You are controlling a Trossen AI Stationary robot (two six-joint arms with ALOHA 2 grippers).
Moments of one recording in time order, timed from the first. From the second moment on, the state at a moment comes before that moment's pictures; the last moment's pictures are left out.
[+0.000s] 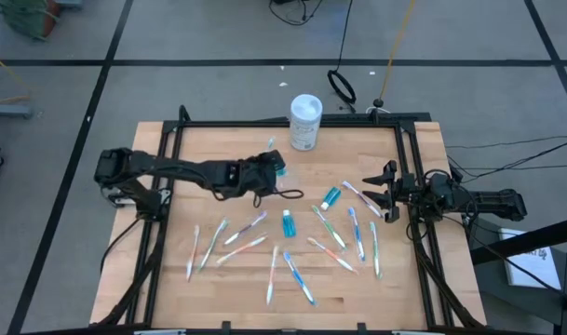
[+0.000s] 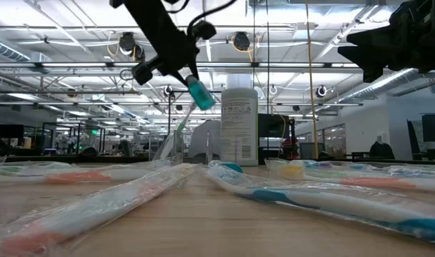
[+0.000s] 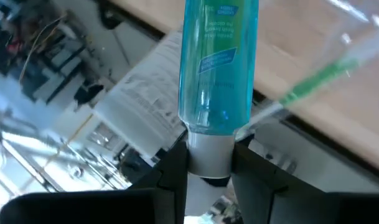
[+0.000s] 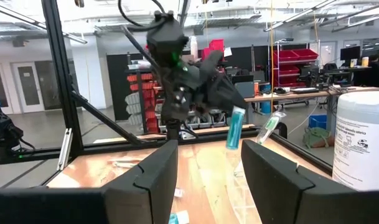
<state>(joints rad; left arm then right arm) 0.03 1.61 1.18 -0.41 -0.84 1.65 -0.02 0.02 0.01 0.19 0.08 0.07</state>
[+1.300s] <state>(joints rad) 0.15 1.61 1.00 -0.23 -0.61 1.39 -0.02 0.02 0.01 0.19 0.08 0.07</state>
